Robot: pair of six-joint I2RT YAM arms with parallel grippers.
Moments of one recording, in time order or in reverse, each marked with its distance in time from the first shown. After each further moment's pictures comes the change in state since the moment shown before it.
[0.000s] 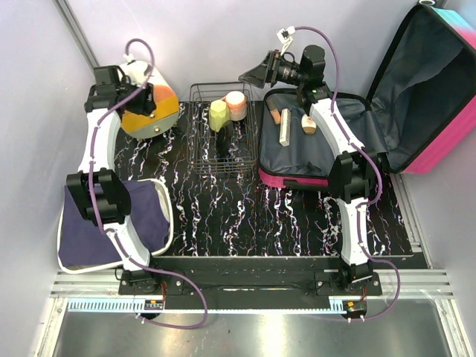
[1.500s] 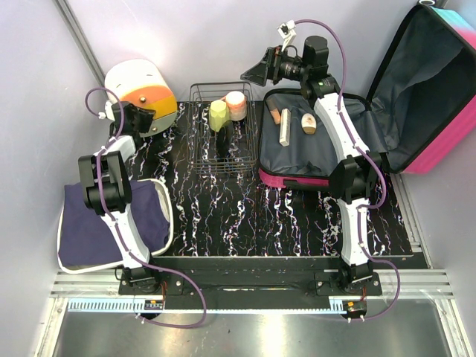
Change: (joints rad) left arm 0.063 0.154 -0.480 0.854 -0.324 -1.529; right arm 0.000 -0.016 0.148 -0.348 0.059 -0.209
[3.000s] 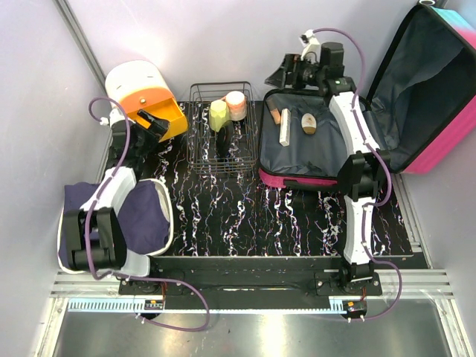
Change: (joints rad) left arm -0.111 -0.563 -0.472 -0.039 -0.003 0.223; right arm -0.103 -0.003 -0.066 -0.203 0.140 -0.151
